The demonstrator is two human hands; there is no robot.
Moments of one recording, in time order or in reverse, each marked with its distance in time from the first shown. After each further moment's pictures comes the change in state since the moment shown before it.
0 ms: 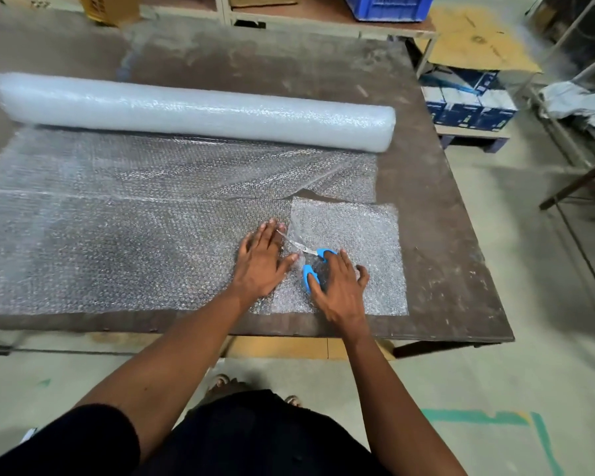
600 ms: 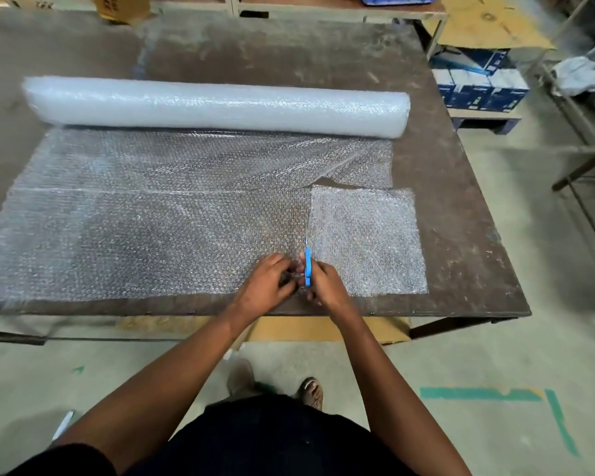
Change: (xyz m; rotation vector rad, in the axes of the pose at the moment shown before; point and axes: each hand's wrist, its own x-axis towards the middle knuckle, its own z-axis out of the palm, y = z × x) left_hand -0.088 -0.035 -0.006 -0.353 0.110 0.285; right_hand -0.024 -0.094 0.008 0.805 -0.337 0.473
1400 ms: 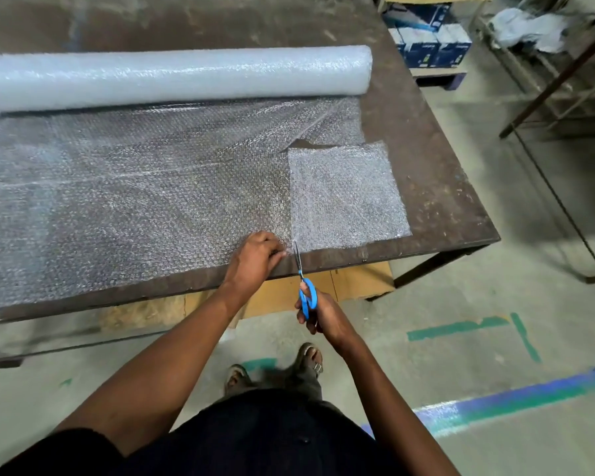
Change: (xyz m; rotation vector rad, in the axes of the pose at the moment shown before) left_hand -0.029 -0.006 -0.004 0.077 0.009 0.018; right_hand -0.128 0.075 0.034 0.168 -0.029 0.118
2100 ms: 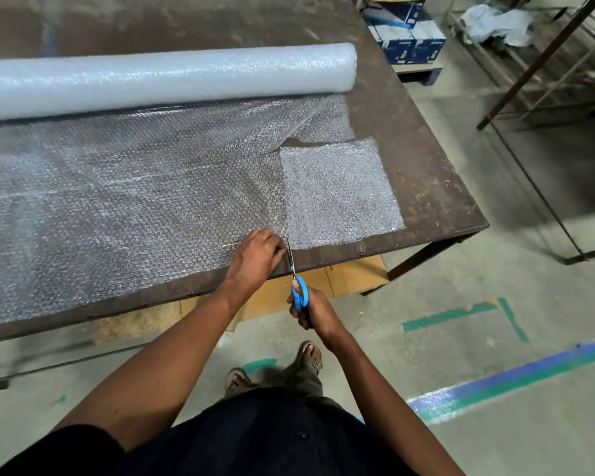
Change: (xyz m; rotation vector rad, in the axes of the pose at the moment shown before) left_hand 0.002 0.000 -0.006 0.114 -0.017 0.115; right_hand 0.014 0.012 0.032 0.088 0.092 0.010
